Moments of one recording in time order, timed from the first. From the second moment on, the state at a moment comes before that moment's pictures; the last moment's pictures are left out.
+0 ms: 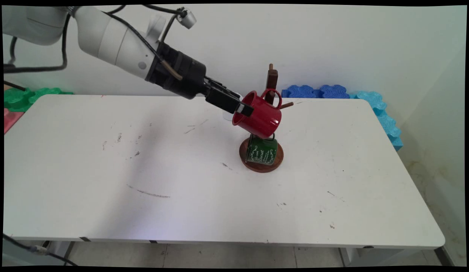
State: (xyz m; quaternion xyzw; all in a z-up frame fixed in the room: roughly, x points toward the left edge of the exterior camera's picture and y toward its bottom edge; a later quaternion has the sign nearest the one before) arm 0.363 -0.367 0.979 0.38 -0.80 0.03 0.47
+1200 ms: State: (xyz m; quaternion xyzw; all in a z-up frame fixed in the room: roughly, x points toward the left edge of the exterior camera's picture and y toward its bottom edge) arm 0.339 -0.373 0.958 0.42 -0.78 -0.01 0.47
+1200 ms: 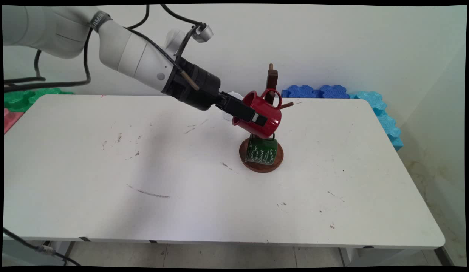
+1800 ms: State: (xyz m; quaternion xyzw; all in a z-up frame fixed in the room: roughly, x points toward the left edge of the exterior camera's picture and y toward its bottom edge) arm 0.334 -0.379 0.955 0.41 -0.78 -0.01 0.47
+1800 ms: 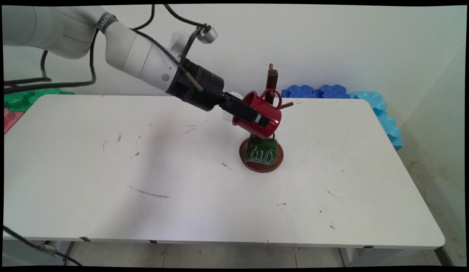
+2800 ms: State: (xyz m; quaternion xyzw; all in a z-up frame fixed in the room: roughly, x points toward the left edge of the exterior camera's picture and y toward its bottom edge) arm 0.329 -0.387 0.952 0.40 -0.79 -0.01 0.47
